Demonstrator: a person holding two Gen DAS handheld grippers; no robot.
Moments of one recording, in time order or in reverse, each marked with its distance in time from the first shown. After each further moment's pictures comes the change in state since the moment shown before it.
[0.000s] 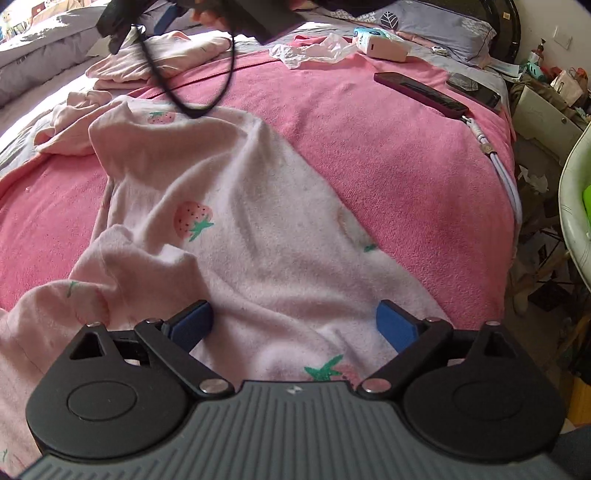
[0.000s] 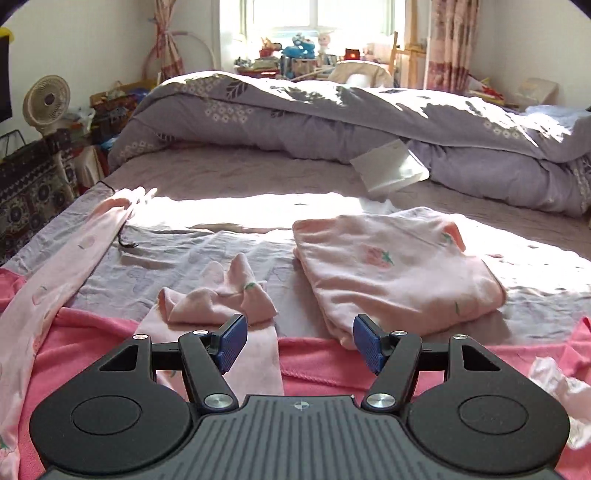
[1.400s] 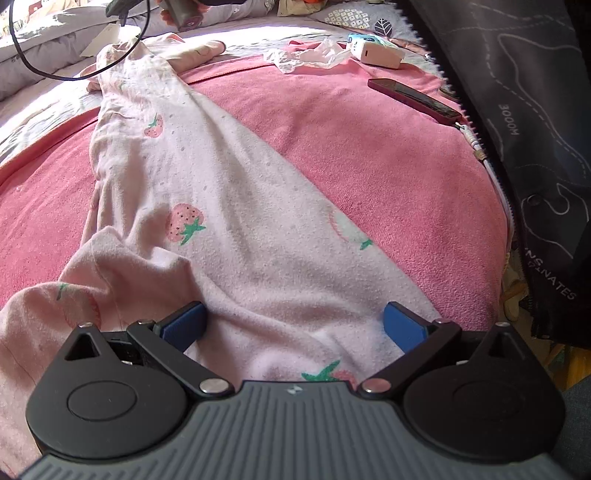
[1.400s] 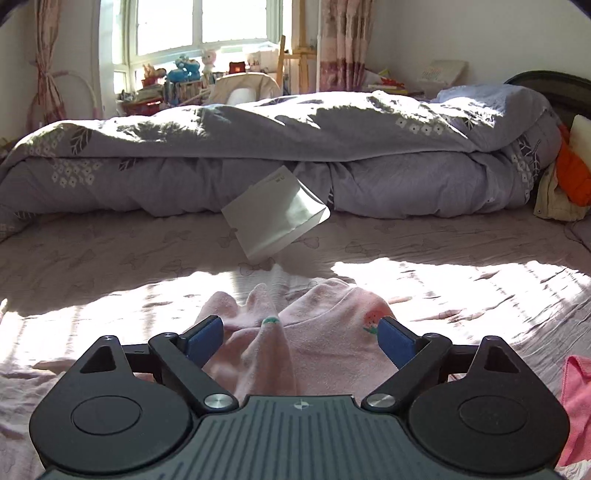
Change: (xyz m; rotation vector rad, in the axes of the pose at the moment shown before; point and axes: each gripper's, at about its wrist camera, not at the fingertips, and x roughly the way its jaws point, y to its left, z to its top) left arm -0.002 -0.001 -0.001 0.009 -0.027 -0.027; right arm 0.070 -0.080 0.056 0.250 -0.078 -0.283
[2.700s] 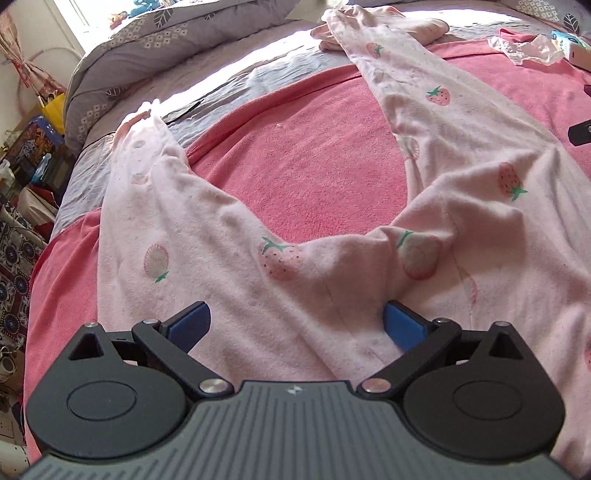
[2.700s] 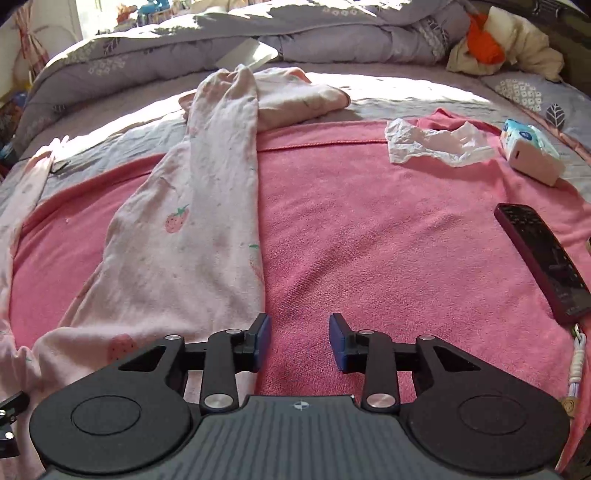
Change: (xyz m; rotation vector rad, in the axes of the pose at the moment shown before) left arm -0.046 0.099 -0.026 -0.188 0.100 0.585; right arm -0.279 -0.019 -0.246 0.184 0.291 -0.015
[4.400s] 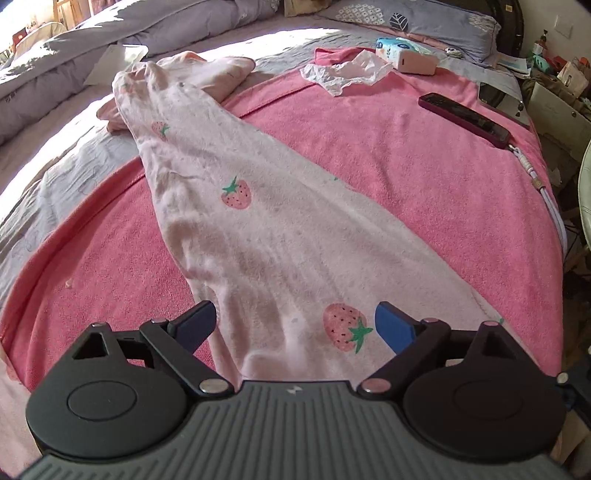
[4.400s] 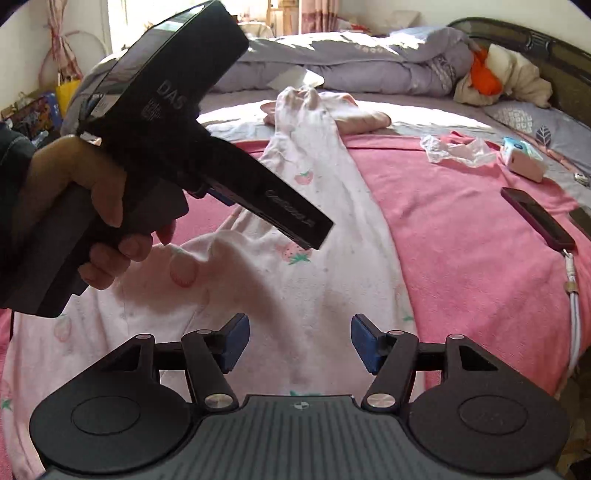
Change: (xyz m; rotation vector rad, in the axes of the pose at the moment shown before) left arm 0.035 -0.074 0.101 0.319 -0.047 -0.486; right arm -0.048 0.148 -0.127 -0.129 -0.057 -0.145
